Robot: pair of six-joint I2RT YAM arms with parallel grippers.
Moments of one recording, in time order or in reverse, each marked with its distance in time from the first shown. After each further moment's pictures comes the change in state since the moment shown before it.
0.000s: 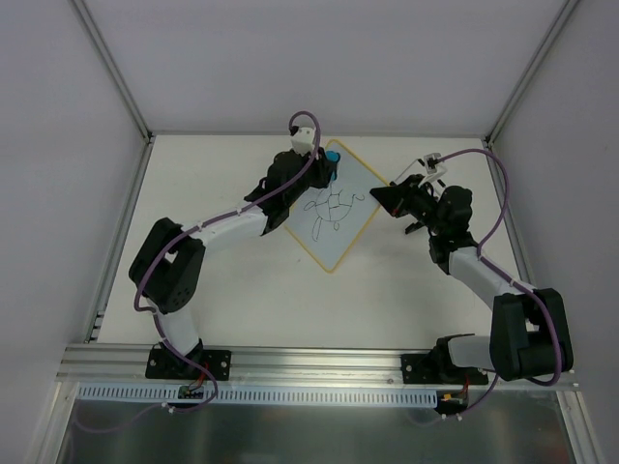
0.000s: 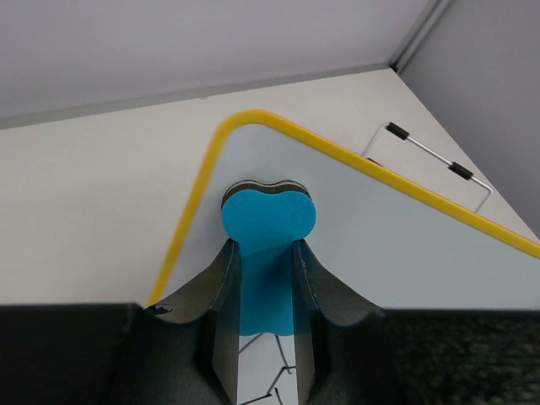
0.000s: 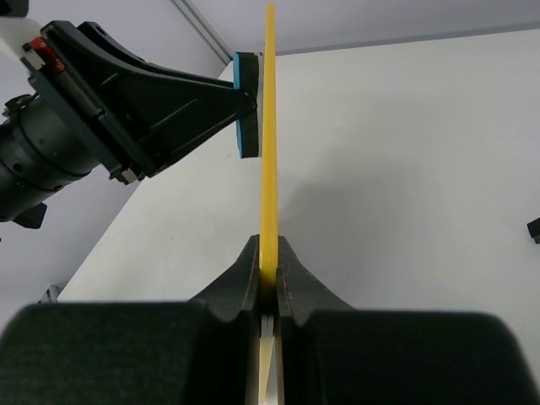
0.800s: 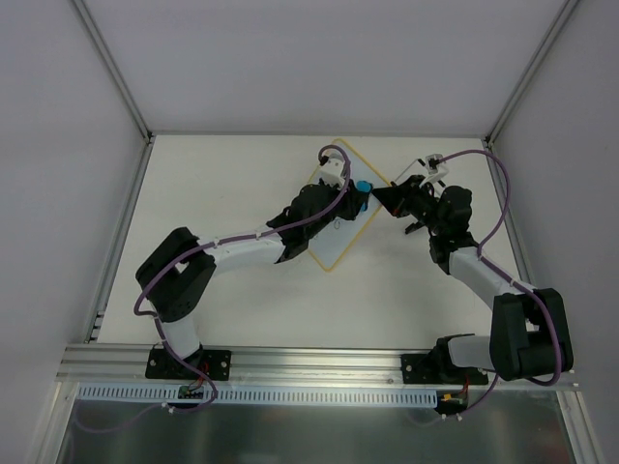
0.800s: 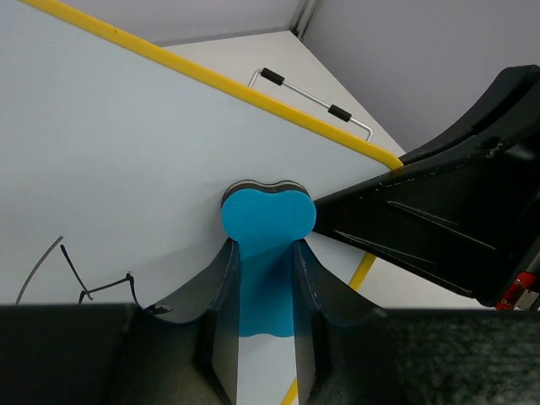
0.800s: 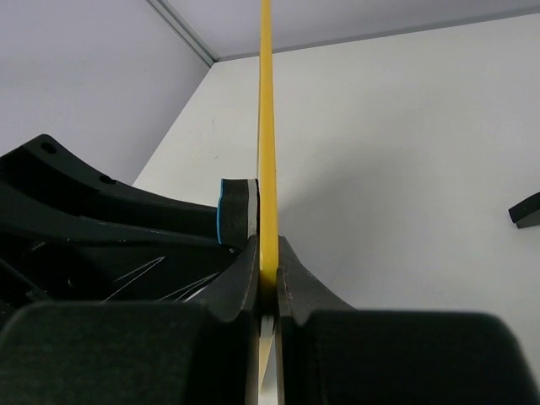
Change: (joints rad) left arm -0.200 -0.005 -0.105 0.117 -0.046 -0.062; right arm -0.002 0.000 0.000 -0.028 0.037 0.005
